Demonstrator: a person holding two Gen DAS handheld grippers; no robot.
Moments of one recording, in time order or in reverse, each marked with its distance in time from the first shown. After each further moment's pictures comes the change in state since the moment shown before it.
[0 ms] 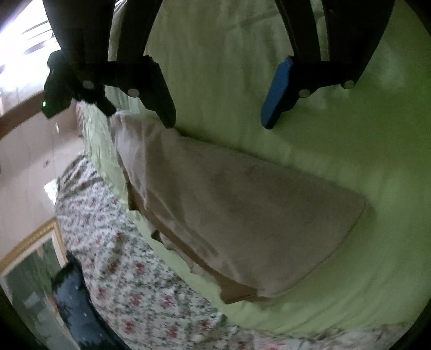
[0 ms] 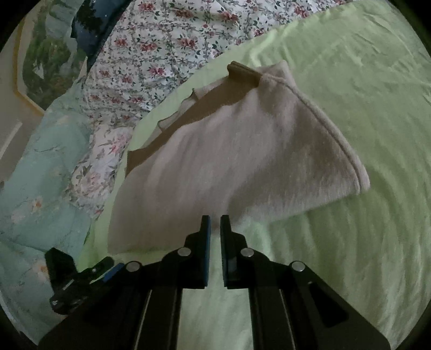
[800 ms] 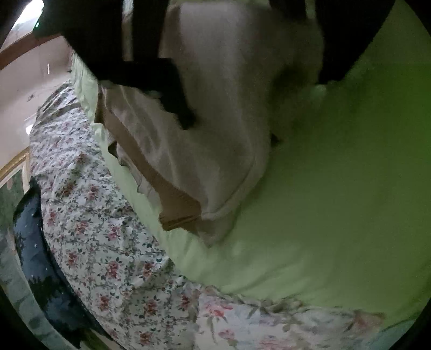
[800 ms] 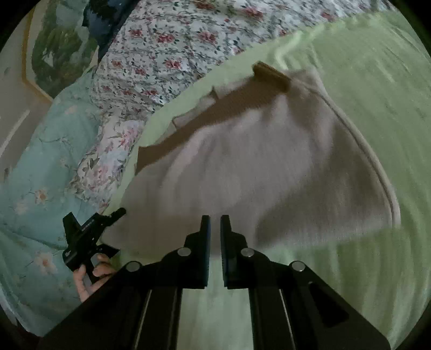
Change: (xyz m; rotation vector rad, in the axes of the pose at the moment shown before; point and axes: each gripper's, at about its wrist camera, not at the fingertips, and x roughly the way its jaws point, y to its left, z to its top) left arm 0.032 0.034 0.113 -0.174 -0.220 0.122; right arm 0.021 0.024 0.030 -0.074 0.021 0.032
